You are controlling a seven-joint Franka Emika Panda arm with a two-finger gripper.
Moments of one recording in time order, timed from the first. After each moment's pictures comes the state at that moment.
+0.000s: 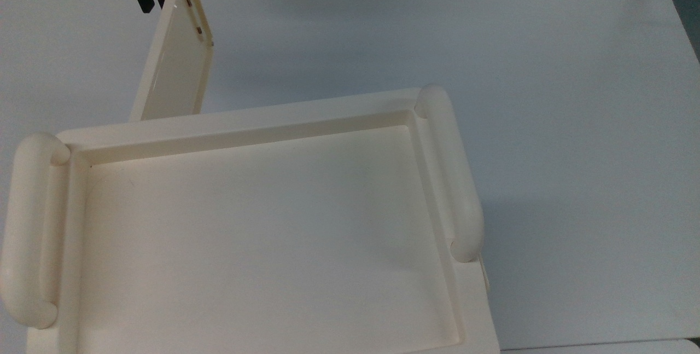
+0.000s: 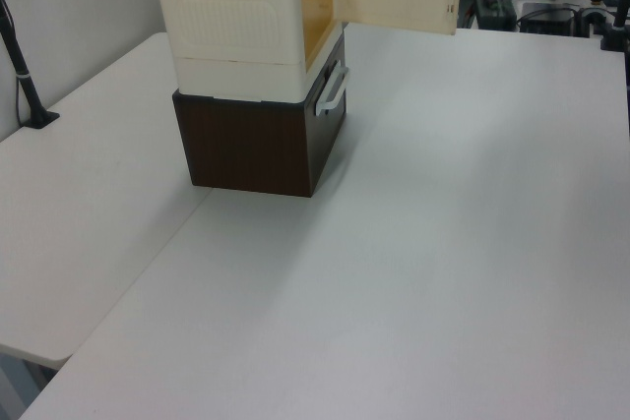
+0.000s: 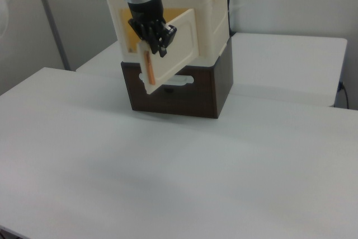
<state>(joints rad) 0.09 0.12 -0.37 -1.41 0.21 1.78 -0.17</state>
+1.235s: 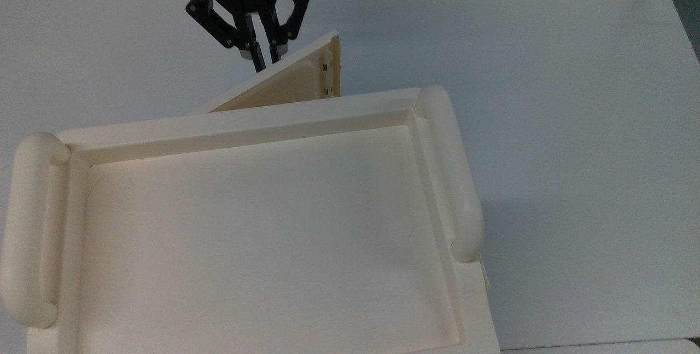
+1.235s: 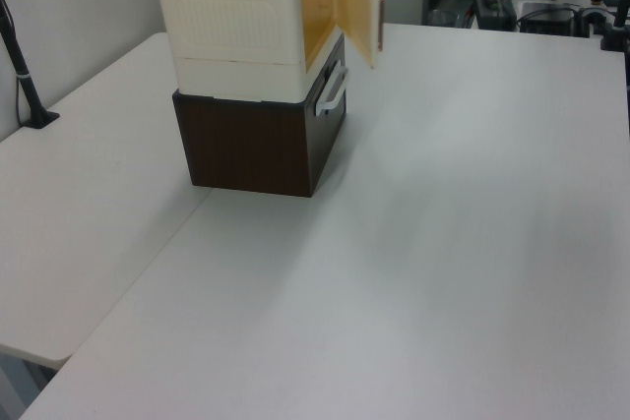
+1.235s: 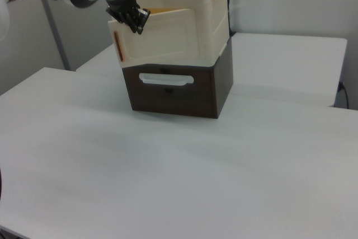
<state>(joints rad) 0.21 0.21 -0.25 -1.40 0.26 2.12 -0.17</state>
